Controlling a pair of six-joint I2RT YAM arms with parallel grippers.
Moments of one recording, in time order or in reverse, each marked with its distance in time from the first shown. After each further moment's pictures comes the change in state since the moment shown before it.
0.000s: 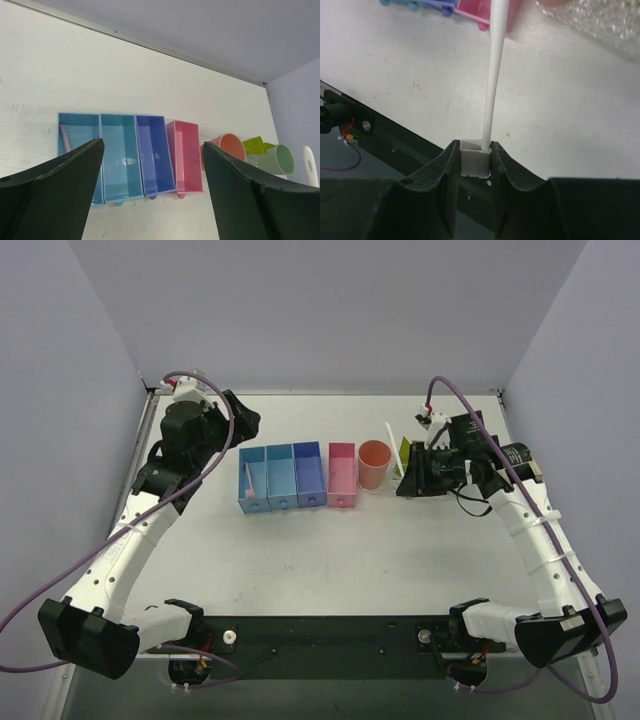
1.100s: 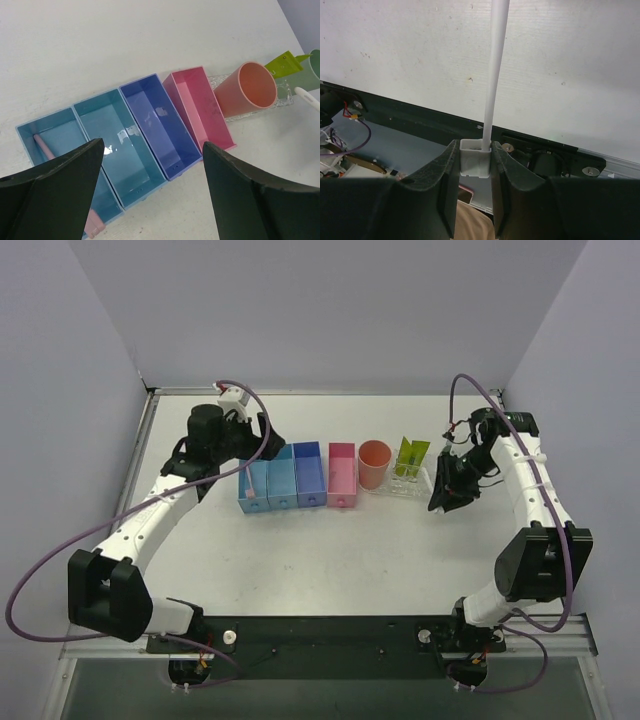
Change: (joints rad) left arm 0.041 0.160 -0.111 0.167 0.344 0.309; right arm -0.332 0.289 0.040 -0.394 -0.028 -0.141
